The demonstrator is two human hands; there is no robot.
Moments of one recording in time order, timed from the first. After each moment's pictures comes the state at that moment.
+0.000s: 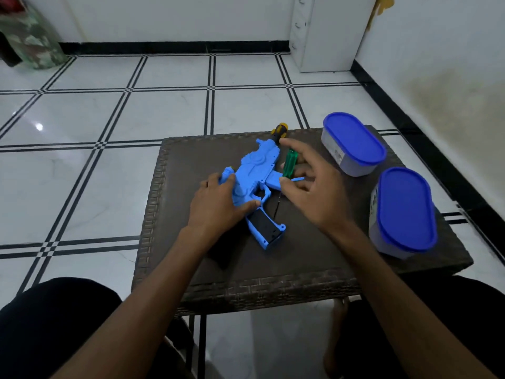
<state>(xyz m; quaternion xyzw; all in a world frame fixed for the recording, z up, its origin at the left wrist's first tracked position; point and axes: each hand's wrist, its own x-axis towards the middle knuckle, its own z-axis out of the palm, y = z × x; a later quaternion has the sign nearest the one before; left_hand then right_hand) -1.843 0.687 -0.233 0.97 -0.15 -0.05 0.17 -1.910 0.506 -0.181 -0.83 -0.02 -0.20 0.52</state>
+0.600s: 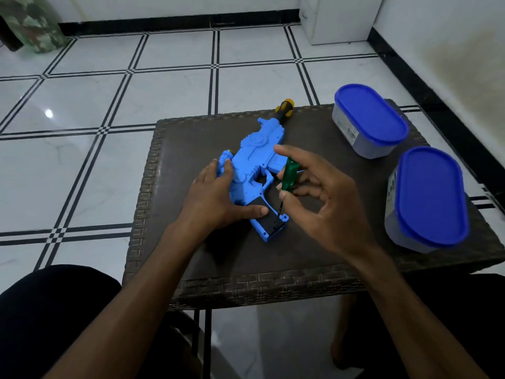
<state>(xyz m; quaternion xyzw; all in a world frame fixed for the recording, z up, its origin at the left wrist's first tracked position) -1.853 0.687 -0.229 0.96 -0.14 -0.15 0.18 -1.938 0.502 -0.201 -0.81 -0.13 -0.18 0.53</state>
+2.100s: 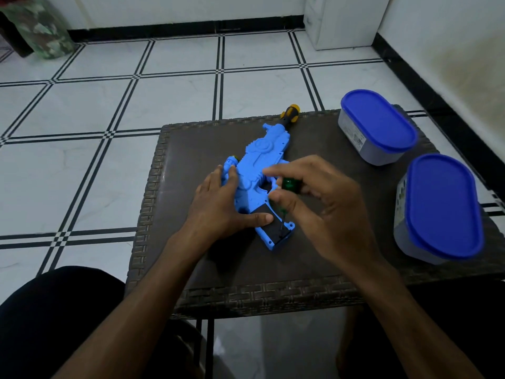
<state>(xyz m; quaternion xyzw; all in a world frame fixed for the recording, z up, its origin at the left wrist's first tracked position) -1.854 0.686 -0.229 0.96 -0.14 -0.16 0.19 -1.936 0.517 -0.185 -0.83 -0.14 -0.21 0.49</state>
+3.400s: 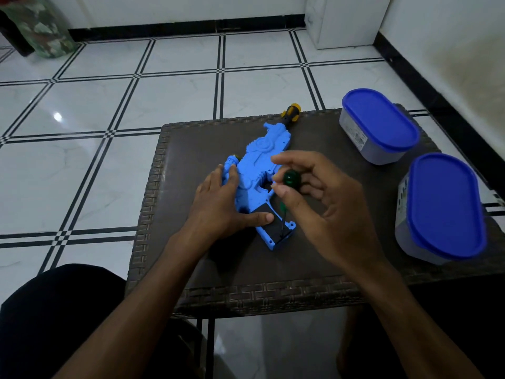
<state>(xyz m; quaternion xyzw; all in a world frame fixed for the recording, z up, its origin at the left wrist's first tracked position) -1.853 0.686 -0.234 0.96 -0.15 -0.15 0.19 -1.939 0.518 -0.183 -0.81 -0.12 -0.20 0.54</state>
